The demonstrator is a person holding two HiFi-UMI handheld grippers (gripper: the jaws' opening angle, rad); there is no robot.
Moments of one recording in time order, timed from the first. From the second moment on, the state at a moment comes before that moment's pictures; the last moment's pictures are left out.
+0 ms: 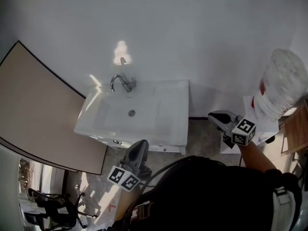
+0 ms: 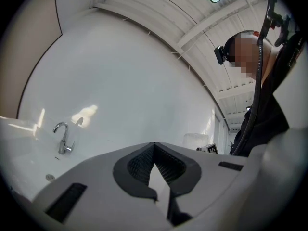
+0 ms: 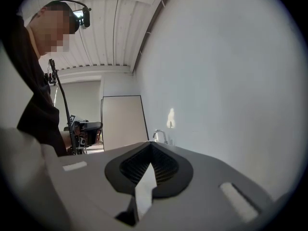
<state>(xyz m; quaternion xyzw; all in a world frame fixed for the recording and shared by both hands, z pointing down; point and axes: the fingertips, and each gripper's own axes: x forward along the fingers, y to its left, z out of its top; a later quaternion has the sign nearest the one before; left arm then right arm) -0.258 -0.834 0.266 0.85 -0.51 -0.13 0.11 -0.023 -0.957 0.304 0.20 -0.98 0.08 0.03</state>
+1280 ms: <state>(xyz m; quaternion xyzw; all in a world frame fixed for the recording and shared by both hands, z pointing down) -0.383 -0.908 0.286 0.76 -0.63 -0.13 0.11 -0.188 -1.073 0.312 0.04 -1.00 0.04 0.07</state>
